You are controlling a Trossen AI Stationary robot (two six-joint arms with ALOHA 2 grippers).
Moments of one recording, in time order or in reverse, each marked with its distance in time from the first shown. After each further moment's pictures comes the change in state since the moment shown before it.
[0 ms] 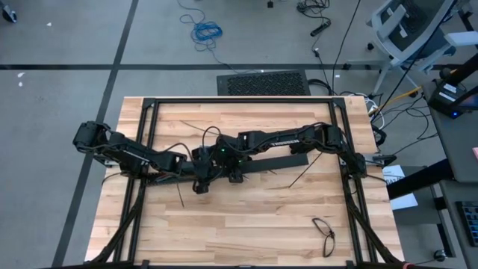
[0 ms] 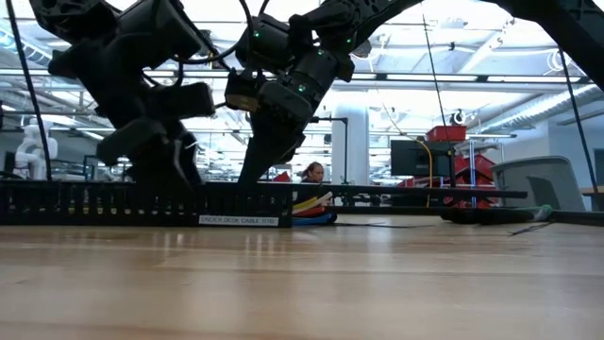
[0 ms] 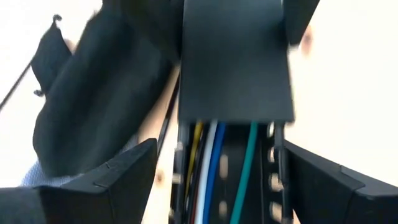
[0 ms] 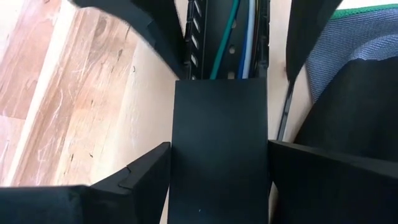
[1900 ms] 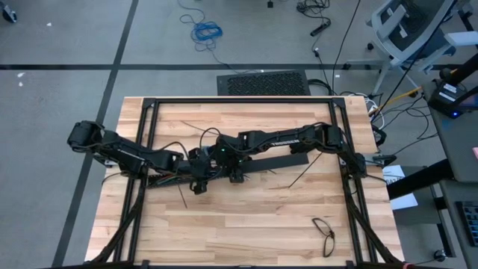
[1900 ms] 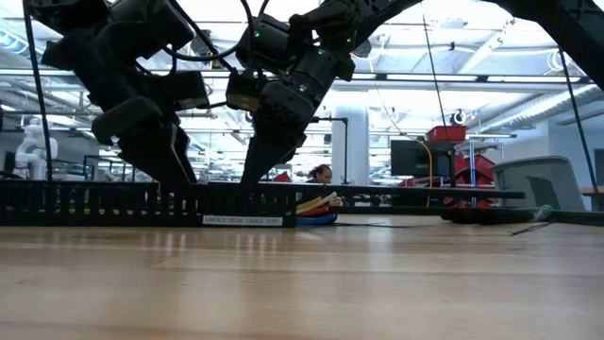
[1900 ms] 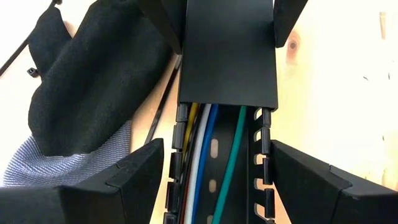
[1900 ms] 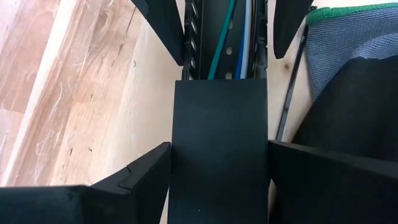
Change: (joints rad) left arm -0.003 -0.074 -0.006 -0.055 0.039 -0.098; right arm 0.000 0.000 0.001 -0.011 0.002 -0.021
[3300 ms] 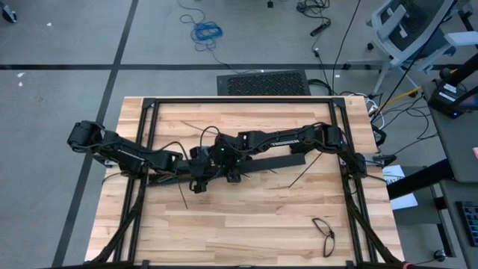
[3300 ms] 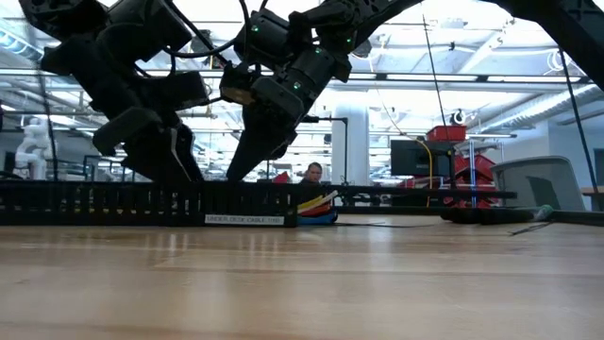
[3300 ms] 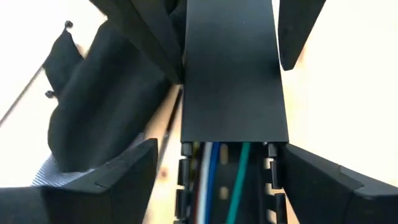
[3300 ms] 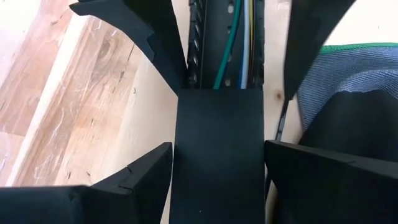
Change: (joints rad) left arm 0.003 0.000 -0.030 0.073 -0.036 0.094; right arm 0.000 0.002 0.000 0.077 -0.003 0.007
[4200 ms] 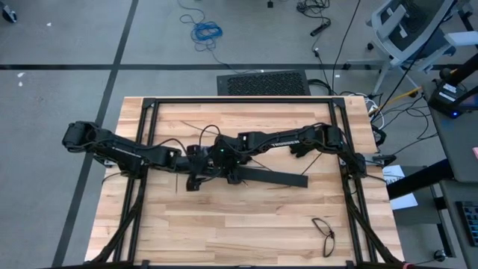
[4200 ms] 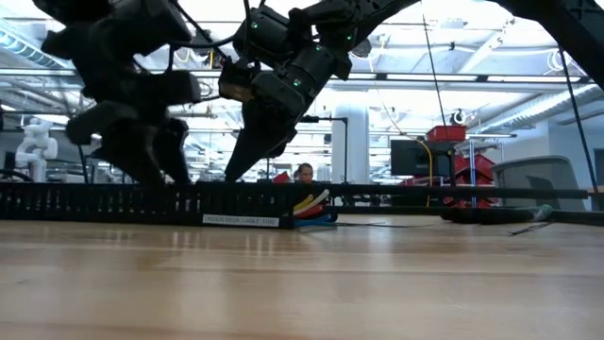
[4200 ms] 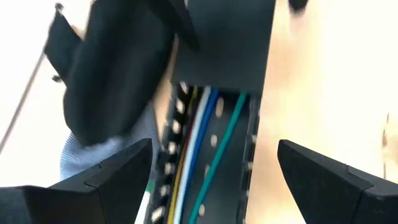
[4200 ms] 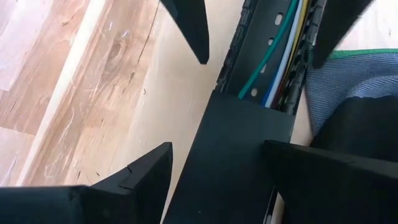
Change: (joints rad) left arm 0.028 -0.071 0.061 -0.257 0.066 0.119; right arm 0.001 -0.001 0.001 -0.005 -0.005 -0.011
